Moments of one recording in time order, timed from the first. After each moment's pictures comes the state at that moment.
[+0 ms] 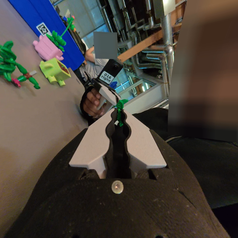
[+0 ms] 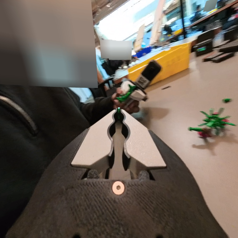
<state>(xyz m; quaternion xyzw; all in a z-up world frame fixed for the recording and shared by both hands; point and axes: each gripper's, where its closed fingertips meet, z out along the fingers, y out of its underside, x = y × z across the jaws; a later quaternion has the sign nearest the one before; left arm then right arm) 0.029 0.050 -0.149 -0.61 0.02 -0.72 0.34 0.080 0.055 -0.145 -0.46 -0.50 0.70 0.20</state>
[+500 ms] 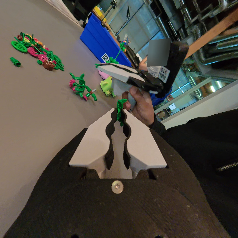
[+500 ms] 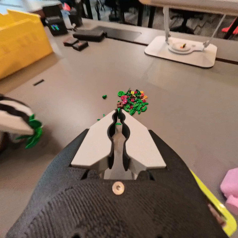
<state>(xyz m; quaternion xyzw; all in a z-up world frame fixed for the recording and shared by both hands) 0.000 0.082 -0.189 -0.73 0.00 -0.51 0.45 0.017 0.189 -0.192 -0.72 -0.42 0.30 0.45</state>
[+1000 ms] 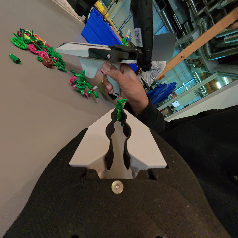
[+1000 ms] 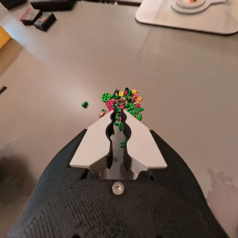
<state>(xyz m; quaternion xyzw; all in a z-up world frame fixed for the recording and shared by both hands) 0.003 0.081 -0.194 -0.74 0.01 -0.50 0.45 -0.025 0.244 -0.238 -0.81 -0.40 0.25 0.35</state>
